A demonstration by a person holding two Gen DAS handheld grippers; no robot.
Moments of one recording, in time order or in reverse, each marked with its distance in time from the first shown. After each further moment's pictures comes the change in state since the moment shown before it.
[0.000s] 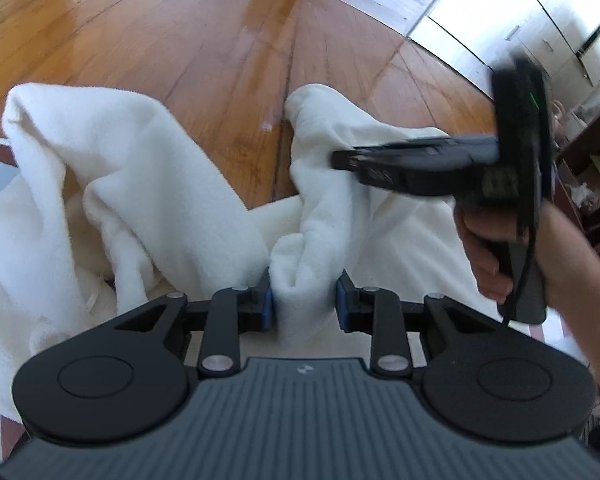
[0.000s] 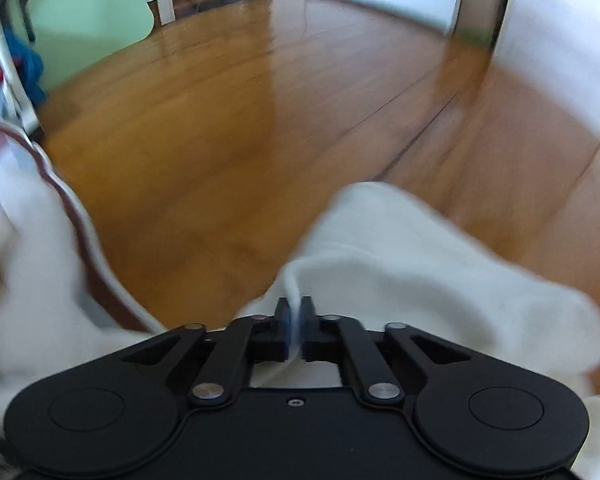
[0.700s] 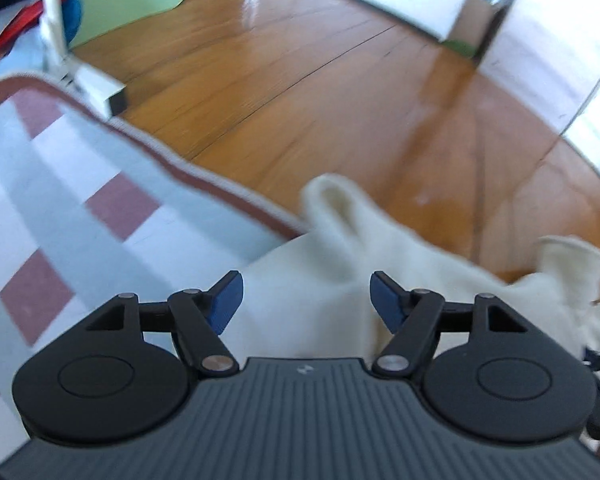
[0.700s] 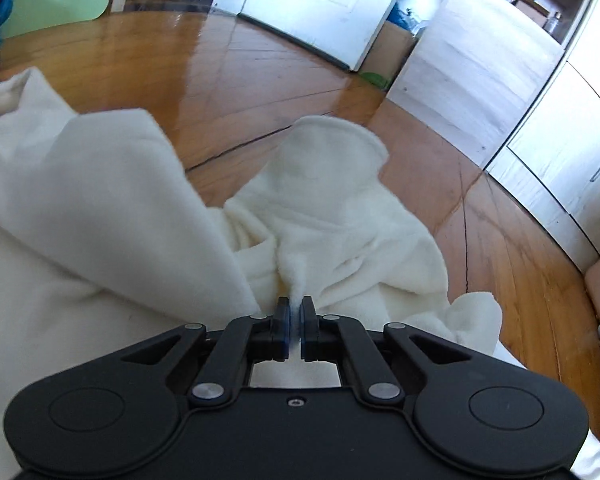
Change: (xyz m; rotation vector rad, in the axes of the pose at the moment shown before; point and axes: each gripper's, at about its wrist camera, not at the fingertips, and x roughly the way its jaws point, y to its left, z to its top) left arm -0.046 0.090 0.025 -0.258 -0.174 0.455; right arm -0.057 -0.004 -0.096 -0.120 -0.049 -0.328
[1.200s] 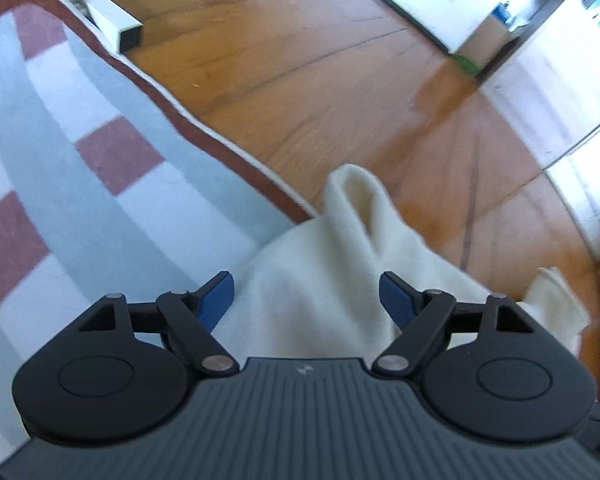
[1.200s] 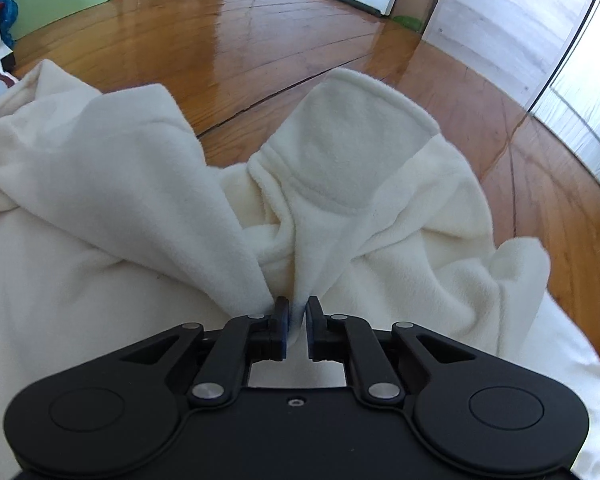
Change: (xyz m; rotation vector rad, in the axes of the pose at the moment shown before) left arm -0.001 0.049 -0.010 -0.181 0.055 -0.178; right arm 0.002 -0.008 0.002 0.069 0.144 0.167
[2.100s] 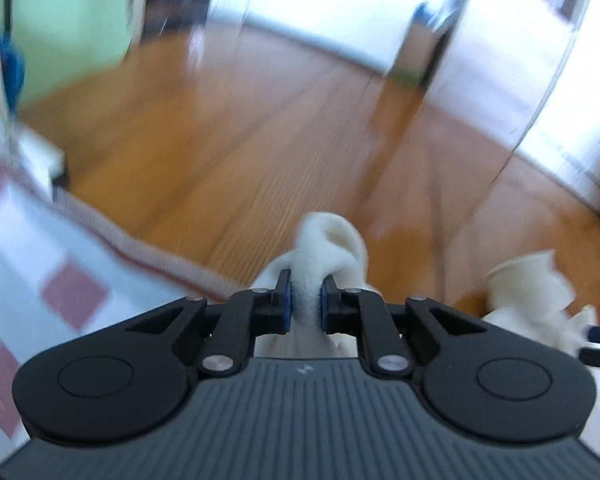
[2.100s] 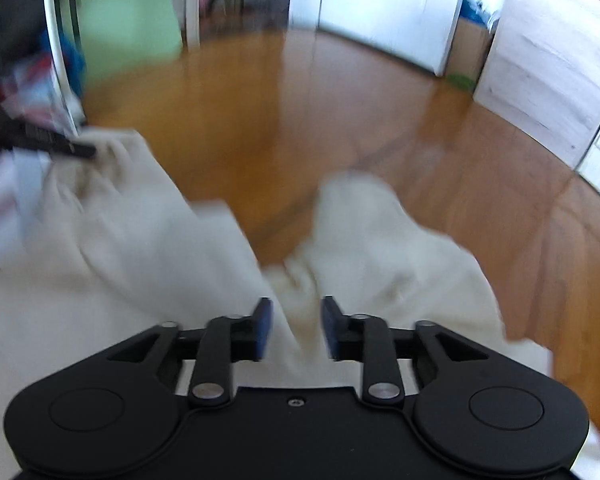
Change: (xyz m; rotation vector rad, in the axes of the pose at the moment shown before) left arm -0.015 -0.082 0.020 0.335 -0.211 -0.032; right arm -0.058 -0.033 0.064 -0.019 -0.193 0.274
